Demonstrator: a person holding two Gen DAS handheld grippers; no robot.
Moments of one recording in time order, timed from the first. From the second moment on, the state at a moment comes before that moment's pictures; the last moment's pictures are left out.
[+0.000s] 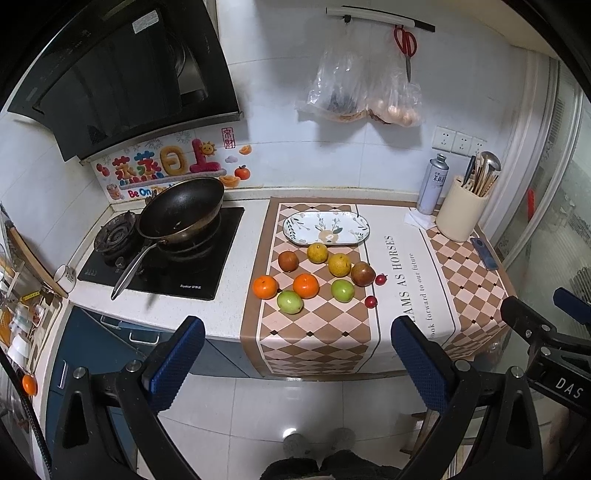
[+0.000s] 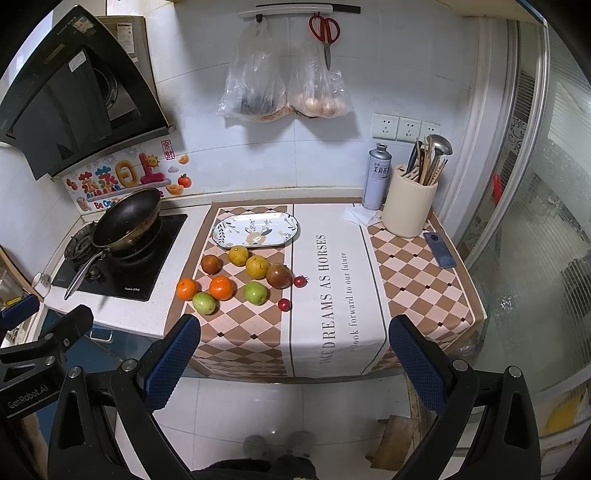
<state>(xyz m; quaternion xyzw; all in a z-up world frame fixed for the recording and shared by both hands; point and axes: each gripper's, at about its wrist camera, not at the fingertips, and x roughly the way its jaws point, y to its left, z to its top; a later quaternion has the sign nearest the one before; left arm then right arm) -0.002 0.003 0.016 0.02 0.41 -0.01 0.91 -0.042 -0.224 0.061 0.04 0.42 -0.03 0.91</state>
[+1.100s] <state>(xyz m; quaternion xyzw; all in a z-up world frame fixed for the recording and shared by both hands) 0.001 0.006 0.015 0.02 0.41 -0.01 0.91 -0.040 -0.221 0.060 0.04 0.42 -0.02 0.91</state>
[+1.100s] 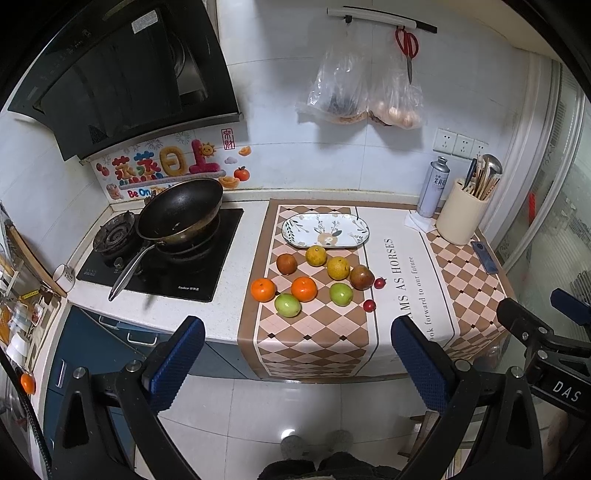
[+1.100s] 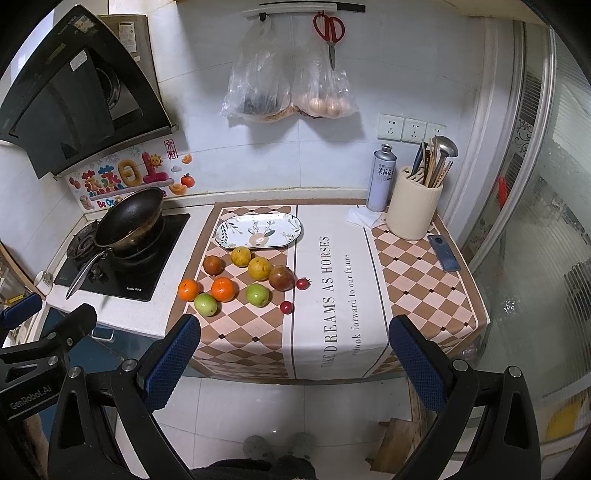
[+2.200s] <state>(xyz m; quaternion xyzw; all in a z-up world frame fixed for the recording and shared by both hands) 0.151 0.030 -0.091 0.02 0.44 0.13 0.89 0.140 -0.273 -0.122 0.19 0.52 0.04 0.83</state>
